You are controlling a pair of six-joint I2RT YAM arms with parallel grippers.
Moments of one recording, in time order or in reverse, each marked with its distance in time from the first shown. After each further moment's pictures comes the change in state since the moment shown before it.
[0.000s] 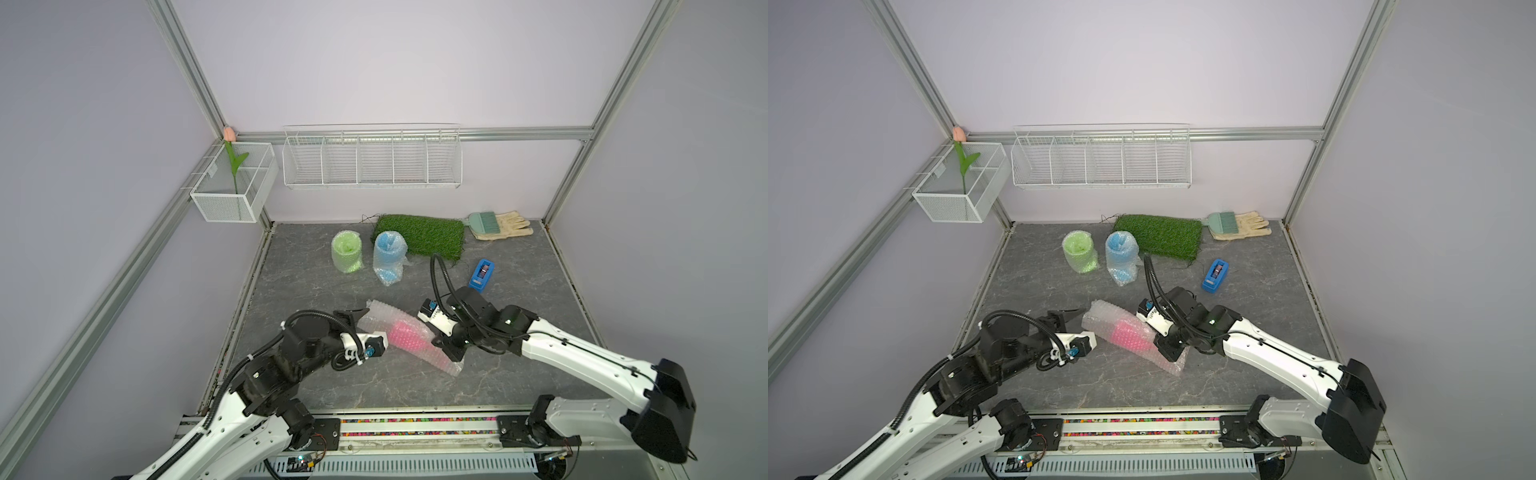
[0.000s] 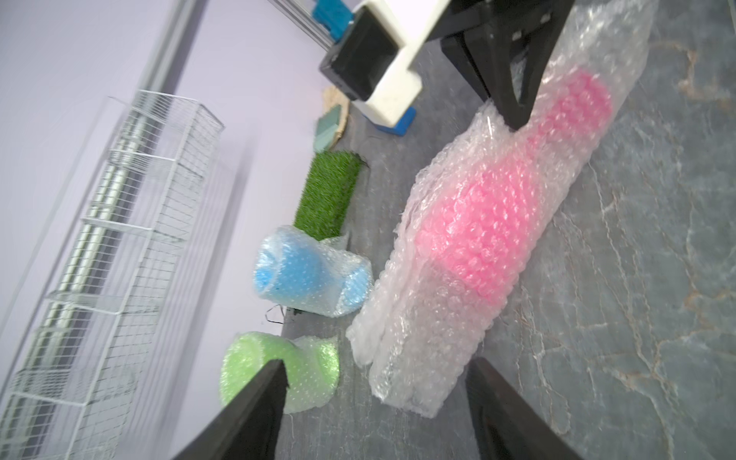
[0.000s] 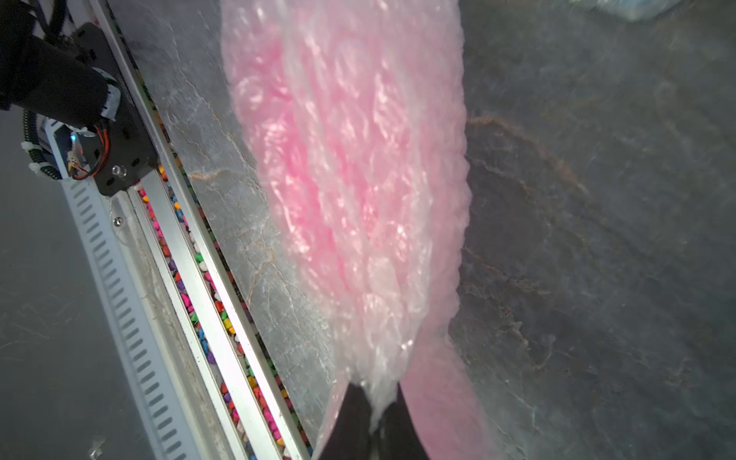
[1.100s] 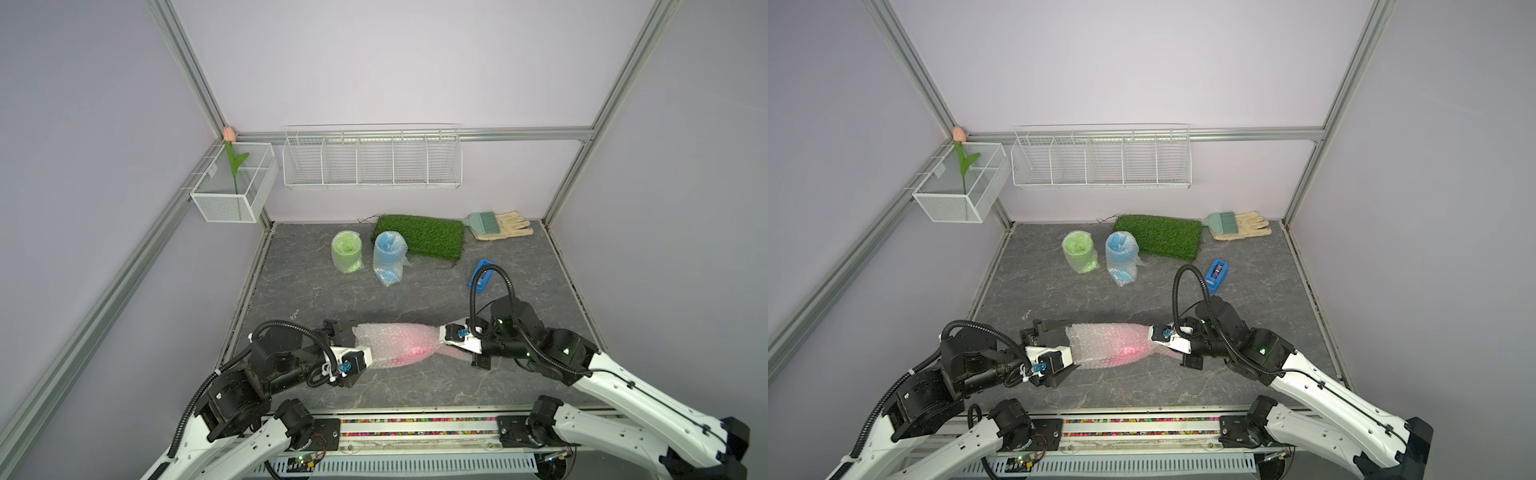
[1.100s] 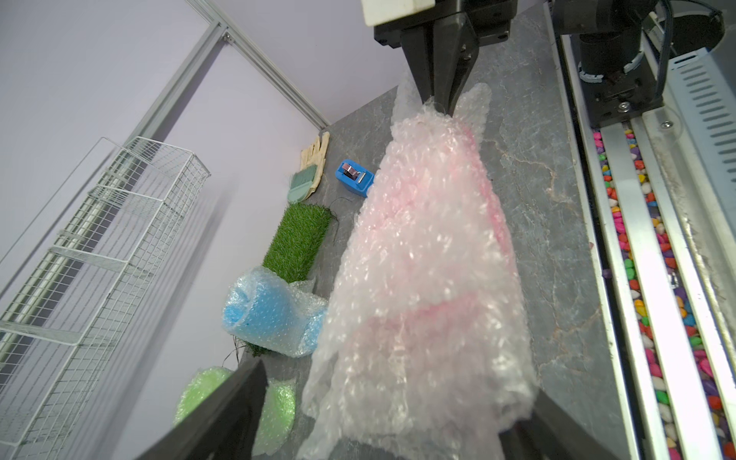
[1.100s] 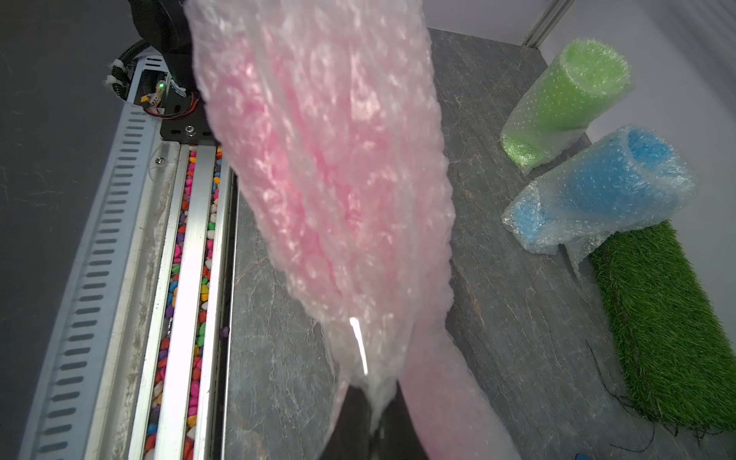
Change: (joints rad) left arm 0.000 -0.066 0.115 -0.206 0.211 -0.126; right arm -0.002 -0.321 -0.077 0.031 -0.084 -0.476
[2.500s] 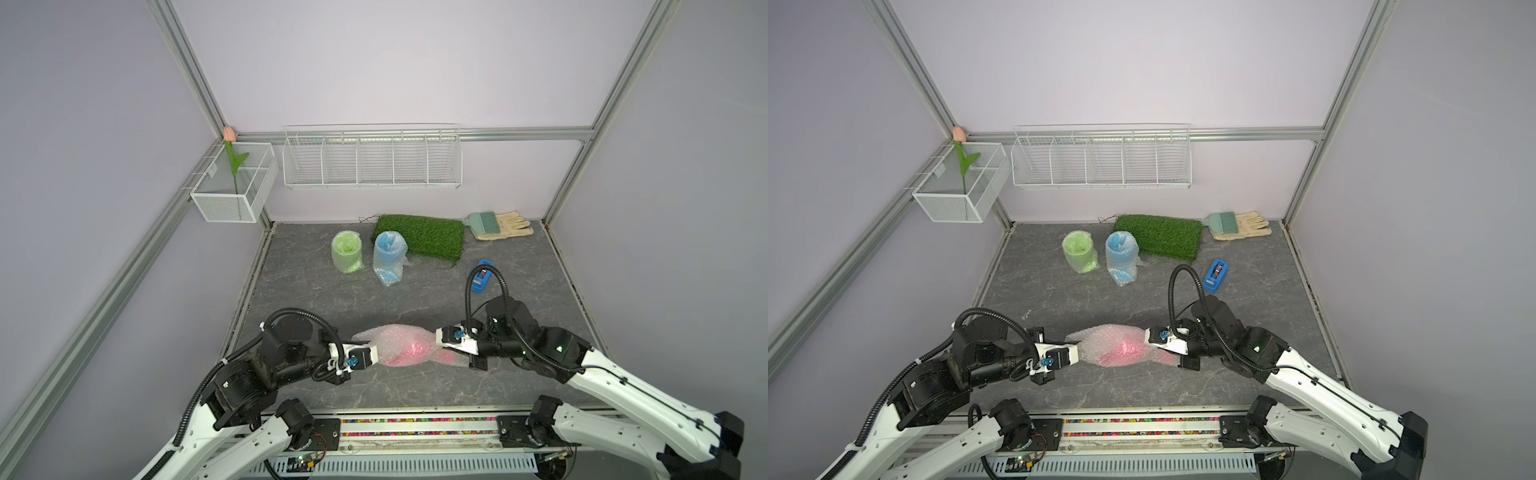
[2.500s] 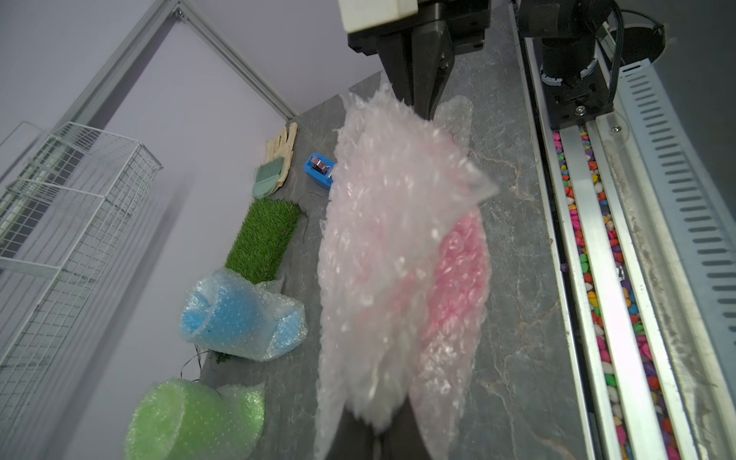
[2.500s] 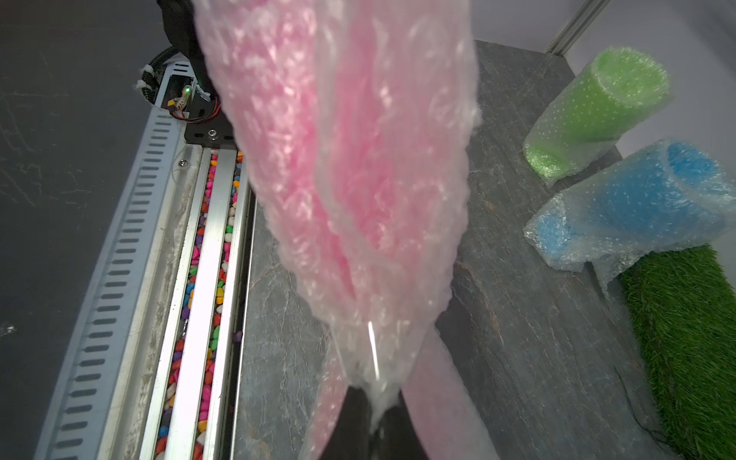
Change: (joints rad) left arm 0.000 0.089 0.055 -0.058 0.041 -0.005; right arm 0.000 0.053 -0.032 0.064 -0.073 0.000
